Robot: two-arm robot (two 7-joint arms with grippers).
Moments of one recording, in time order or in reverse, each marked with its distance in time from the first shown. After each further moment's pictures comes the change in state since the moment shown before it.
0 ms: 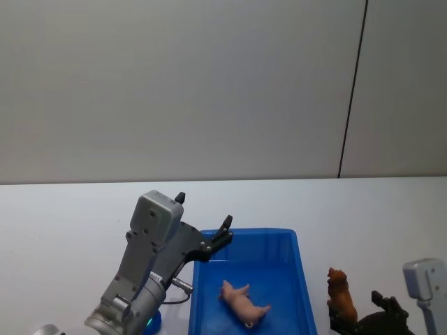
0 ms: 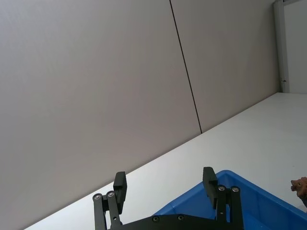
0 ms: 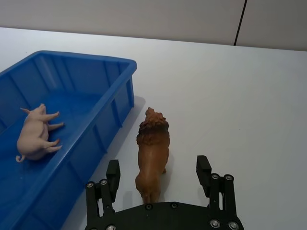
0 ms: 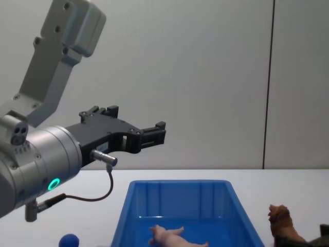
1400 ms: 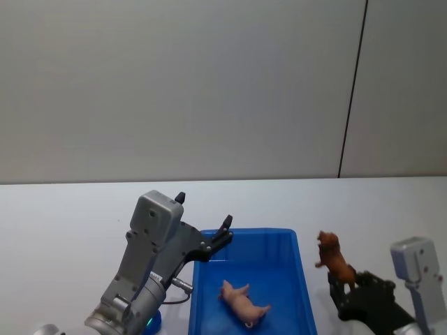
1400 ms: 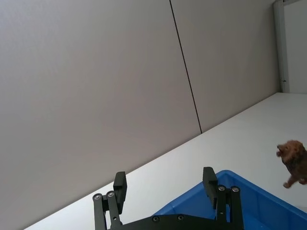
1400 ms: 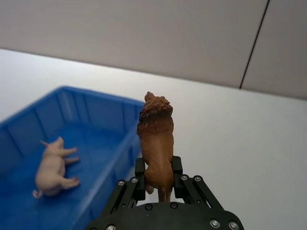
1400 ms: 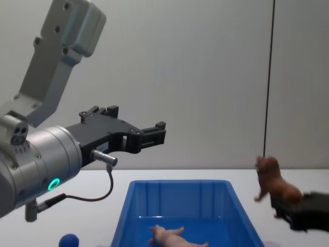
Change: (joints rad) left arm 0.000 0.000 0.000 0.000 0.000 0.000 0.000; right arm 0.043 -0.033 -0.014 -0.002 -0.084 -0.071 0.023
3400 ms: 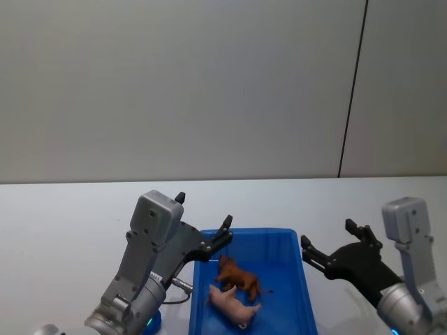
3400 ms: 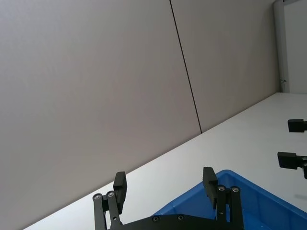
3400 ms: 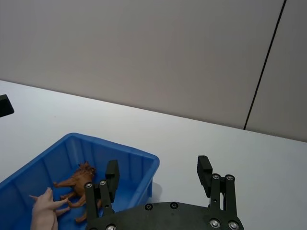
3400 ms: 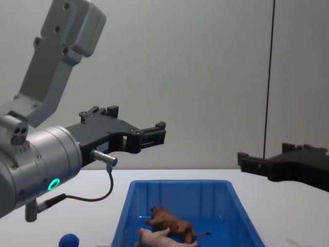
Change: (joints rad) left arm 0.000 0.000 0.000 0.000 0.000 0.000 0.000; right arm 0.110 -0.052 0.000 0.031 -0.018 -0.029 0.032
